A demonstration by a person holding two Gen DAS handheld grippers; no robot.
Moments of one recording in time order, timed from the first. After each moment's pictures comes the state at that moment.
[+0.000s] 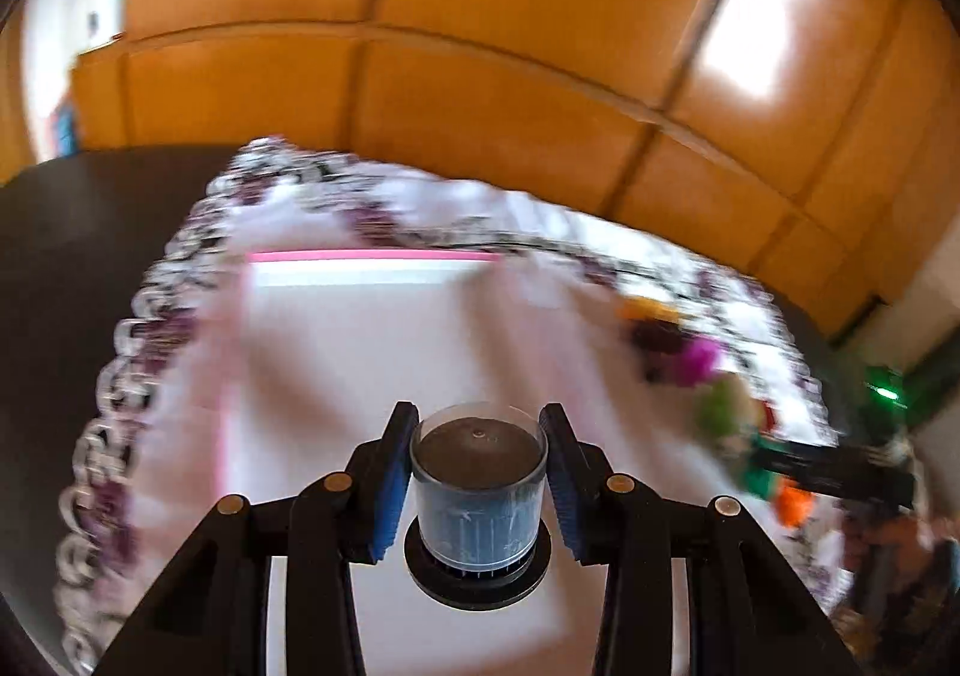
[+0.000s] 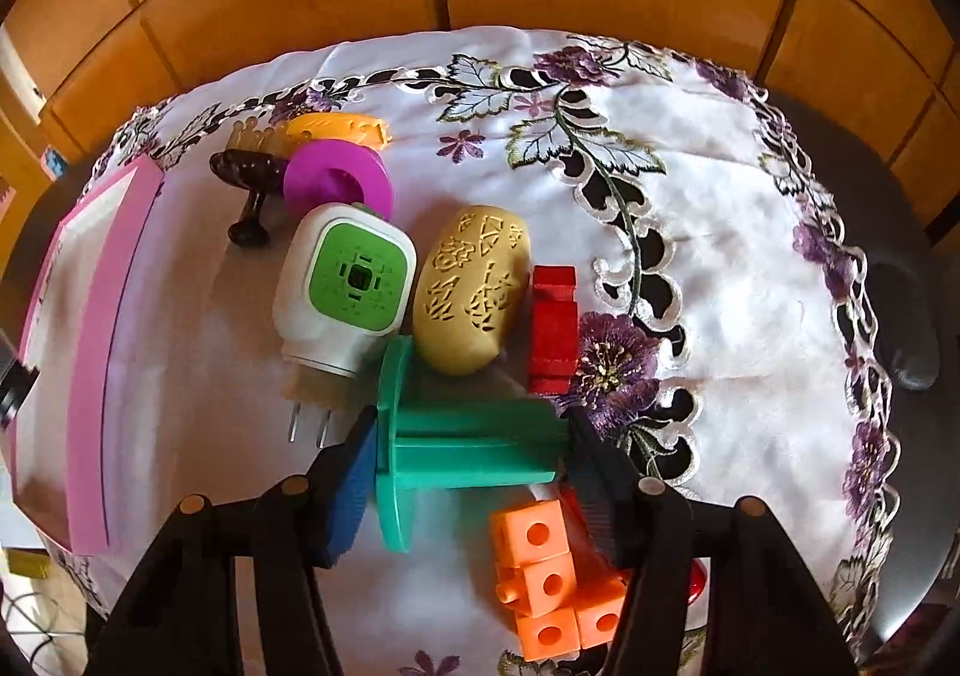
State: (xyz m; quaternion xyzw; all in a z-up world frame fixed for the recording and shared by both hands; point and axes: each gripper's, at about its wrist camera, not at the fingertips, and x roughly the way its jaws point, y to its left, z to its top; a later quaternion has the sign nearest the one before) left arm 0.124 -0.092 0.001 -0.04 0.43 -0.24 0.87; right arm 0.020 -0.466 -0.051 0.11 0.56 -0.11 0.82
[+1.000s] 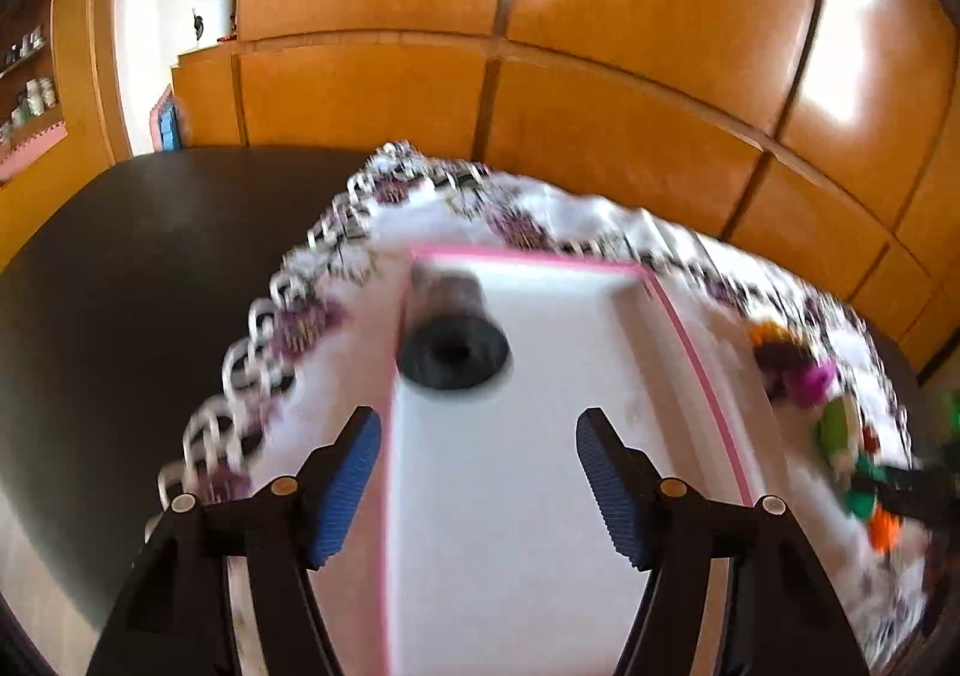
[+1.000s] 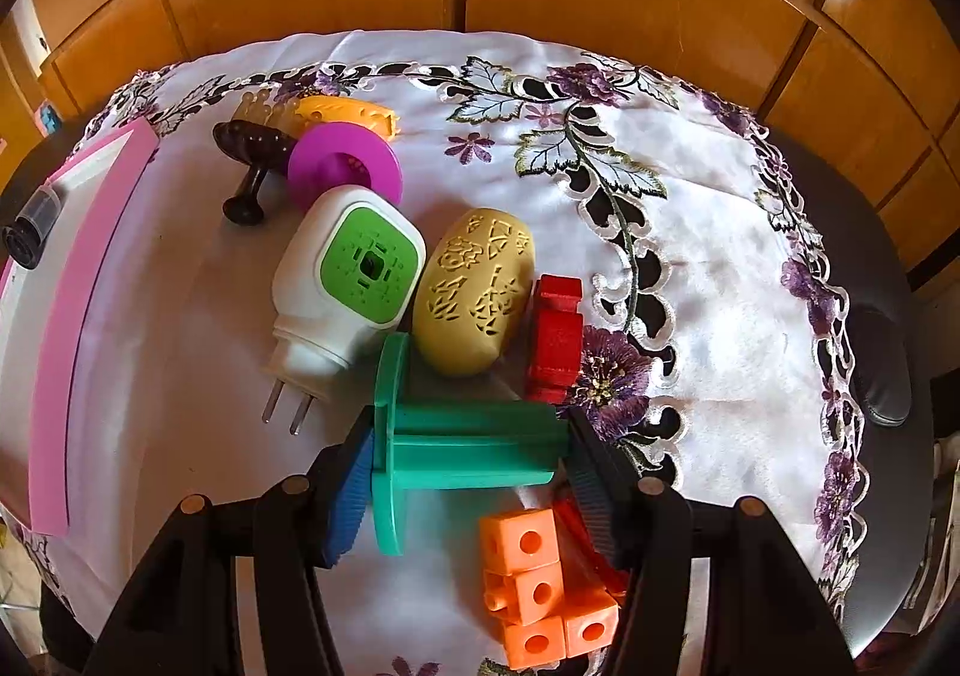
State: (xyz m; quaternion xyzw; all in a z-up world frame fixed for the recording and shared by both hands) left arm 0.108 -0.054 -0.019 -0.02 0.40 -0.13 0.91; right arm 0.023 -0.453 -0.055 0.04 0.56 -0.12 0.82
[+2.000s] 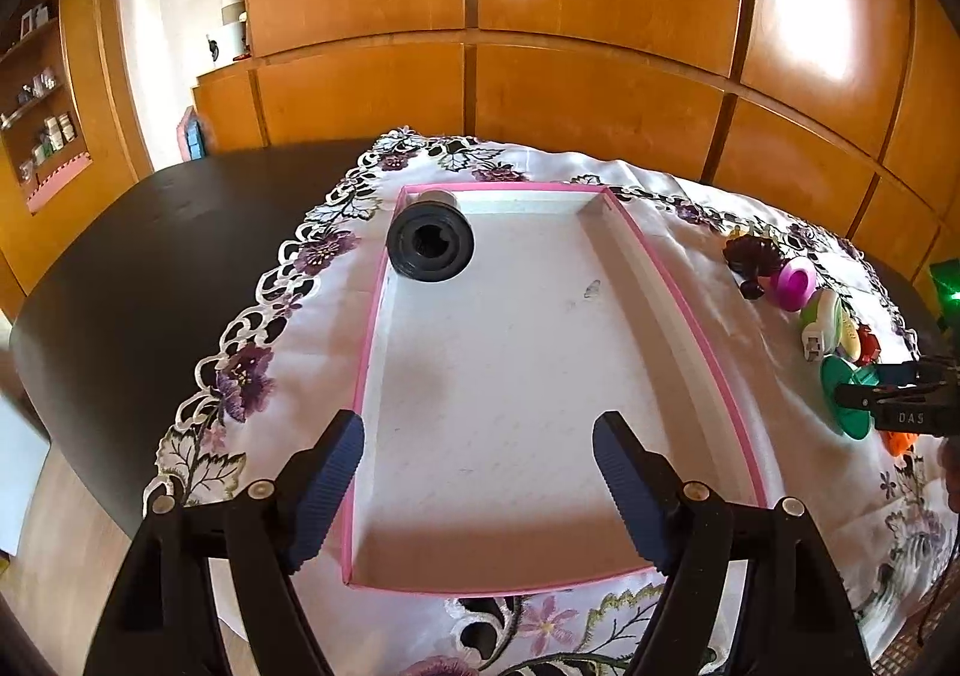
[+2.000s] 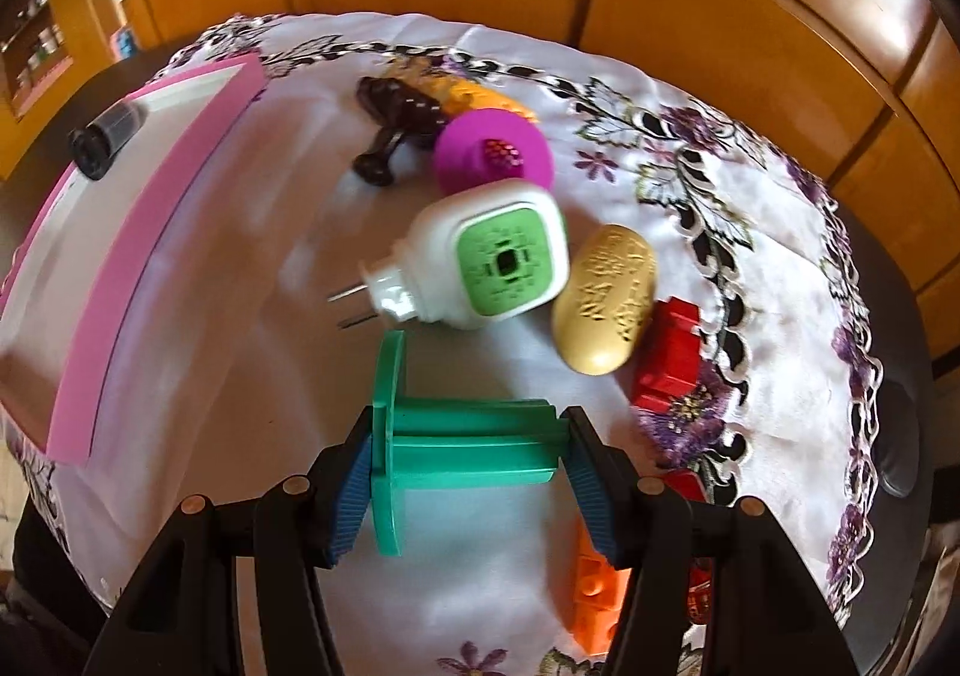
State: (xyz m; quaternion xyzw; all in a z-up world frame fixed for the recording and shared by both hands) left arm 0.020 -0.070 -0.027 0.03 0.39 -0.10 0.91; right arm 0.019 -0.404 -0.055 -0.02 0.55 -0.03 0.83
